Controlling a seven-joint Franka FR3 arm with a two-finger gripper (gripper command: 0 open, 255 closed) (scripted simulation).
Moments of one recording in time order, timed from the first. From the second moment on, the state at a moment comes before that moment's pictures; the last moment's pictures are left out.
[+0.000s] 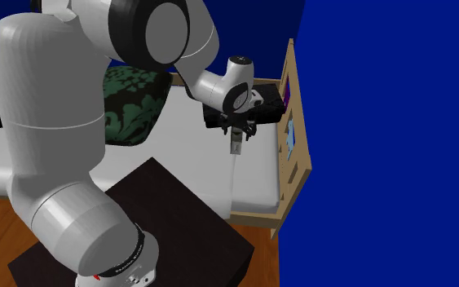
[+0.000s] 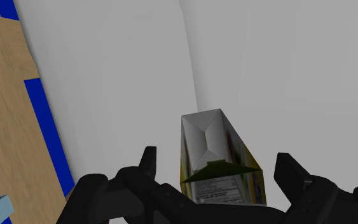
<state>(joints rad) 0.11 0.45 0.01 -2.22 0.00 2.64 -0.25</state>
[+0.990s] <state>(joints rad) 0.11 0.44 0.01 -2.22 0.00 2.64 -0.25</state>
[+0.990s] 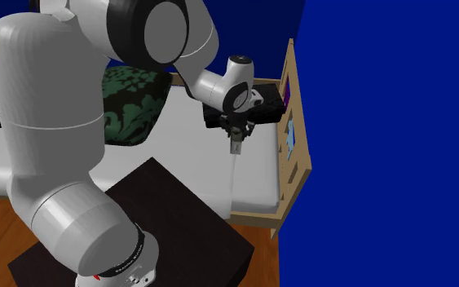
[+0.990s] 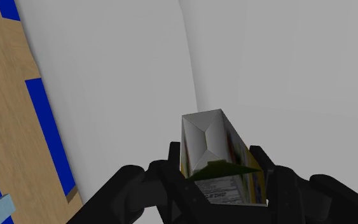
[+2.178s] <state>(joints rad) 0.11 0.24 0.01 -2.22 0.00 2.44 -0.25</state>
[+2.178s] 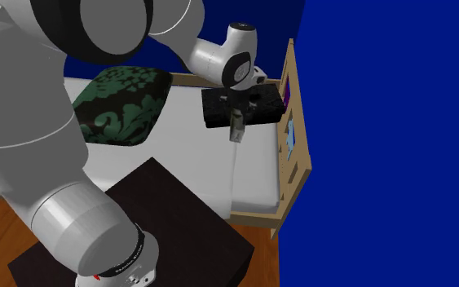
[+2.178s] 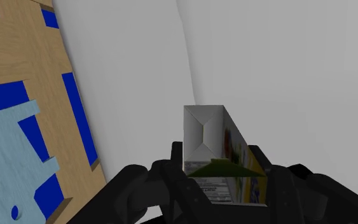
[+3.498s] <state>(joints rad) 0.14 0.25 0.03 -1.94 0.00 2.17 -0.20</state>
